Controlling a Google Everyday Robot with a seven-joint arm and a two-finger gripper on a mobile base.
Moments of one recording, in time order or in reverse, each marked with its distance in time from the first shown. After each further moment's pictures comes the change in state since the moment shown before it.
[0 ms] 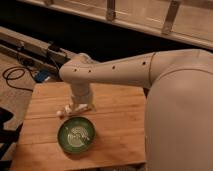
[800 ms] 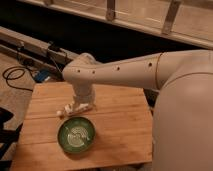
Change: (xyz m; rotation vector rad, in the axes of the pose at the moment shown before) arm -0.004 -0.004 -0.005 -0.030 -0.047 0.035
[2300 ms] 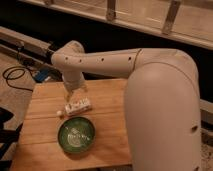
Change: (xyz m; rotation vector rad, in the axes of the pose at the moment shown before) arm -0.082 0.055 -0.013 -0.015 -0.055 -0.711
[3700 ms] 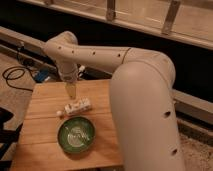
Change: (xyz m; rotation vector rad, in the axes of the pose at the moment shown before) arm -0.019 -0.004 -0.009 -0.035 0.096 -0.954
